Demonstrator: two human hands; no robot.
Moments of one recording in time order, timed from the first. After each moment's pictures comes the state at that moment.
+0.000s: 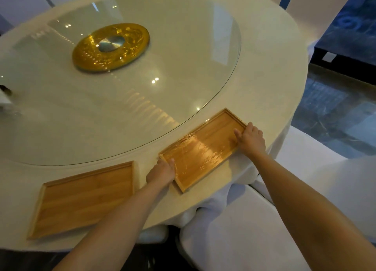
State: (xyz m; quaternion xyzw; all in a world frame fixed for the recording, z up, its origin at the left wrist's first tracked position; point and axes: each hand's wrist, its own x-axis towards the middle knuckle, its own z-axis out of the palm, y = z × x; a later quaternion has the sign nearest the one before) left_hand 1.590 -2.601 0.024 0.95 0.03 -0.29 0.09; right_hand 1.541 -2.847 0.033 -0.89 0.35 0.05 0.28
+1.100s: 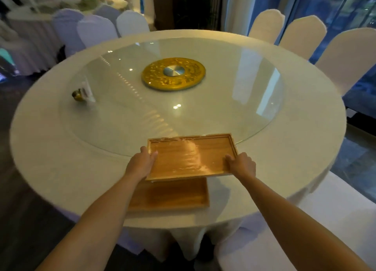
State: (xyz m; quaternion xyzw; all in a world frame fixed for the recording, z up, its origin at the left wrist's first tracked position) left_hand 1.657 -2.340 0.097 0.98 -0.02 -0.08 0.15; right_hand 1.570 -2.607 0.103 -0.87 0.37 0.05 0.31
